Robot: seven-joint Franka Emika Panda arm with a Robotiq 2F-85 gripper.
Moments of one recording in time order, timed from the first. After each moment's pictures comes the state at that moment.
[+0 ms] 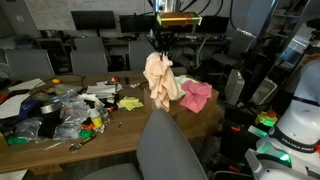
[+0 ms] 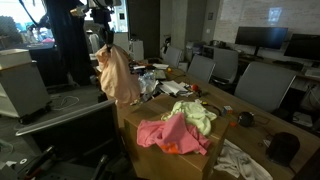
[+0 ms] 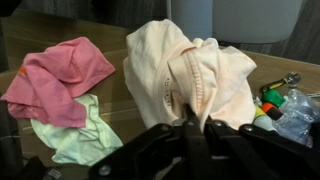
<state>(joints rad) 0.05 -0.10 0.03 -2.06 -0.10 2.02 0.79</state>
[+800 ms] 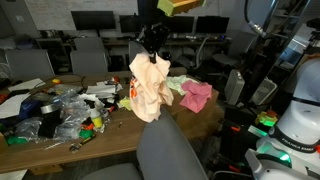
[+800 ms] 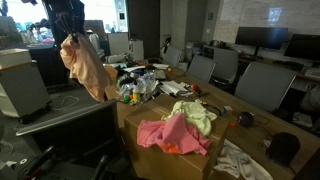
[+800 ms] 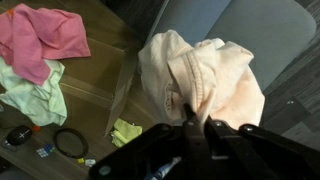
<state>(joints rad) 0.16 -0.12 0.22 -1.96 -0.16 1.85 0.58</state>
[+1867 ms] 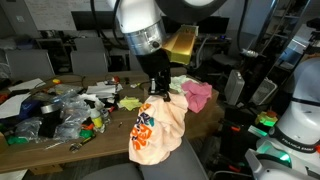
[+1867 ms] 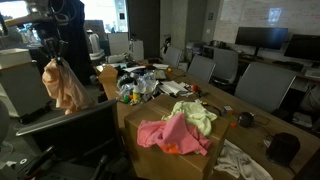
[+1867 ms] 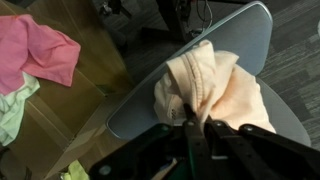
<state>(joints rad) 0.25 0.03 0.27 -2.00 -0.15 1.72 0.38</state>
